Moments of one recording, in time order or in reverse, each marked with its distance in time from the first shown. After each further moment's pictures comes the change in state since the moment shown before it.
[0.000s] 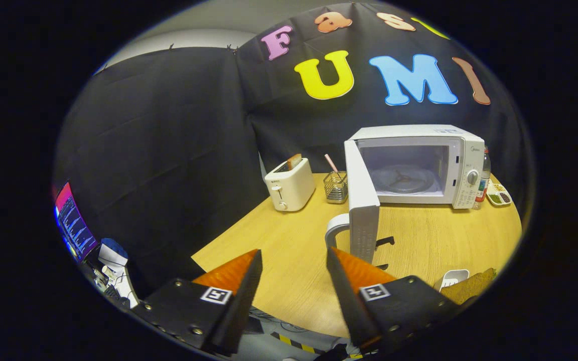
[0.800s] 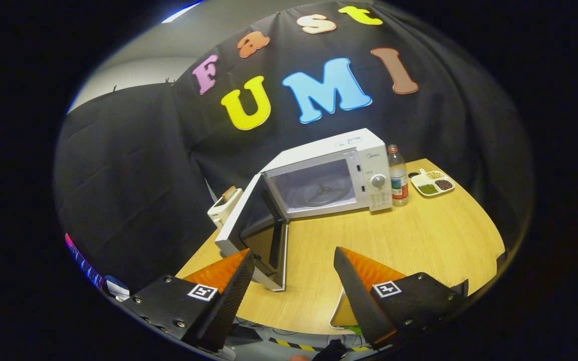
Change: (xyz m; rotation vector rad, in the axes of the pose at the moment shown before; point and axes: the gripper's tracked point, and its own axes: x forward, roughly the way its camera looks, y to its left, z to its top) arm -0.110 -0.177 0.035 0.257 -0.071 -0.254
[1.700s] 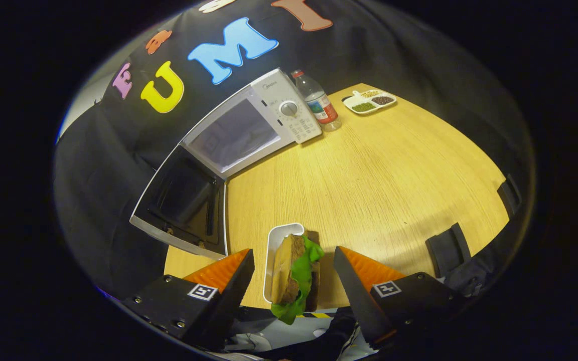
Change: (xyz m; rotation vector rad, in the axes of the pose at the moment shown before) arm 0.005 -0.122 -0.107 0.323 0.311 -0.142
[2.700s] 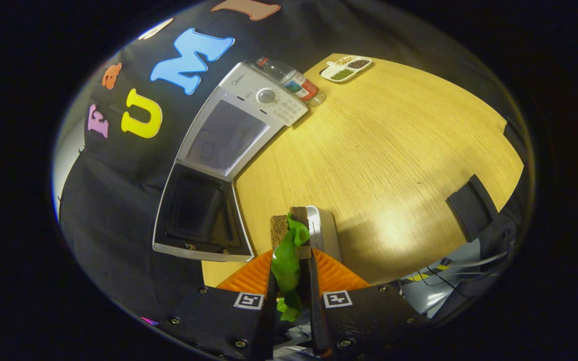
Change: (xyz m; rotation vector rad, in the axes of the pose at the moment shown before) arm -0.011 0.028 0.012 0.250 0.075 0.104
